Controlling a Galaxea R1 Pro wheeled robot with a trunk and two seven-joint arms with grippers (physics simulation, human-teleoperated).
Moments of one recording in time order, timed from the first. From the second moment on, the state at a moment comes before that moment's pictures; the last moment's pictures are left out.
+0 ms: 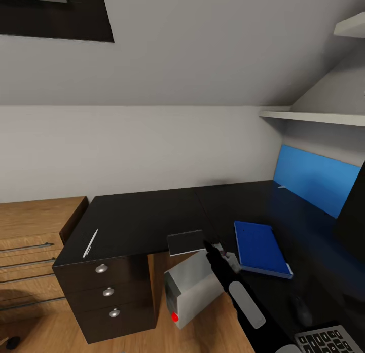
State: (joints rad) left arm 0.08 0.04 -0.32 -1.03 0.36 0.12 0.52; right arm -0.43 0.06 0.27 -0.92 -1.24 -0.01 -0.03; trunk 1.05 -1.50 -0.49
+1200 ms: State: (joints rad) left arm 0.08 0.04 -0.31 -1.05 0.37 0.12 0.53; right arm -0.43 0.08 0.28 -0.92 -1.31 0.07 0.02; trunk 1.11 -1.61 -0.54
